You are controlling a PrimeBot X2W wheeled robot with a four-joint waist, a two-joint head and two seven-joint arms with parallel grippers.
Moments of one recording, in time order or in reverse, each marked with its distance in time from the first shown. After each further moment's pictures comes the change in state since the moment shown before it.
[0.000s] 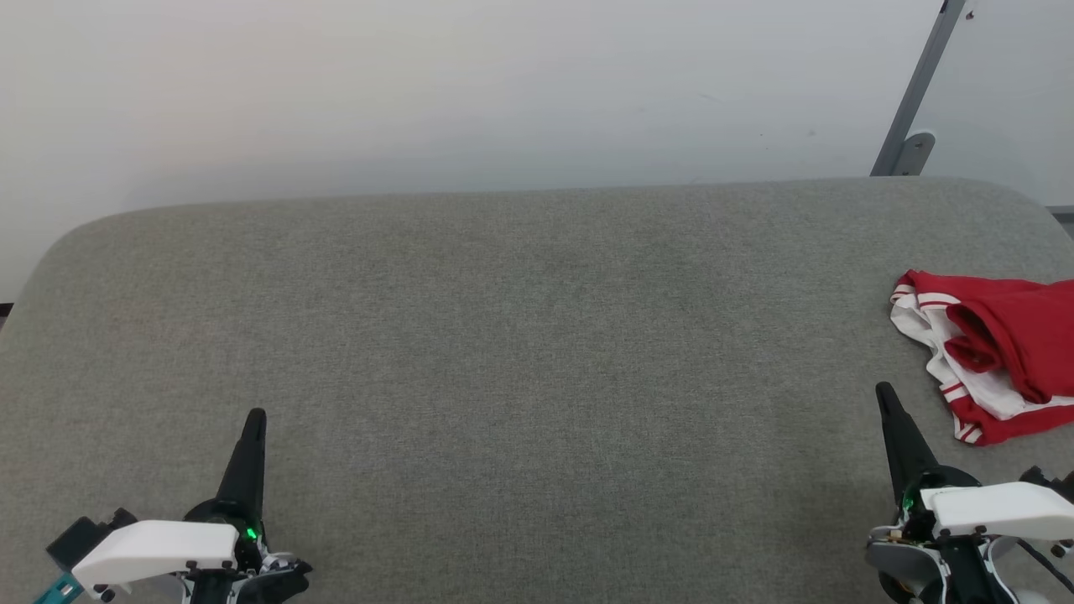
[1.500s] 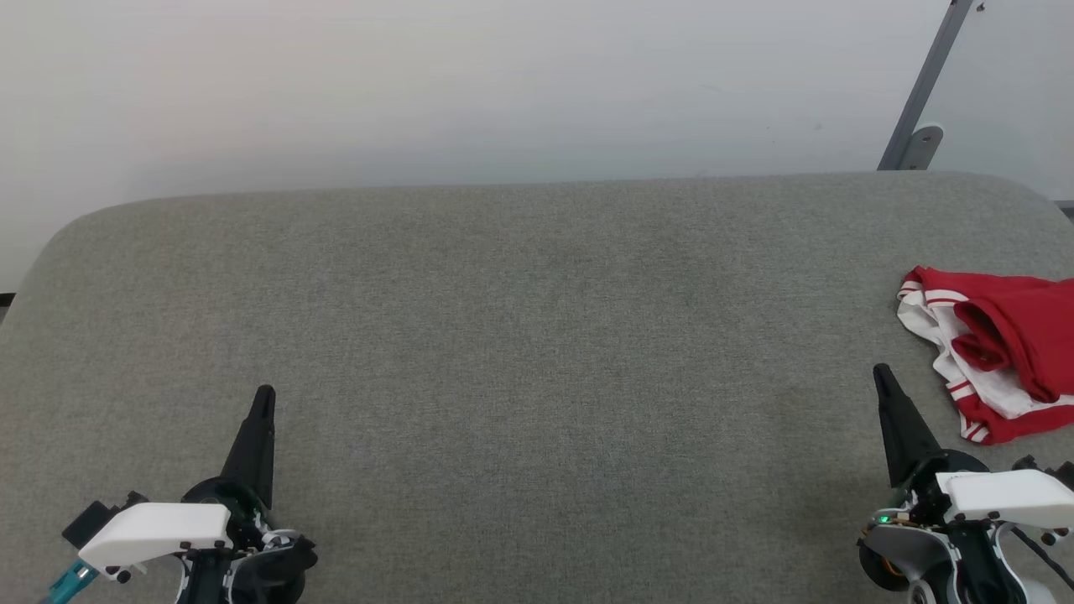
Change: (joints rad) left arm -0.045 -0.012 0.003 0.015 -0.156 0.000 0.043; right arm -0.029 0.003 -0.005 -0.001 0.161 0.000 0.045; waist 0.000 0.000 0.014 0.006
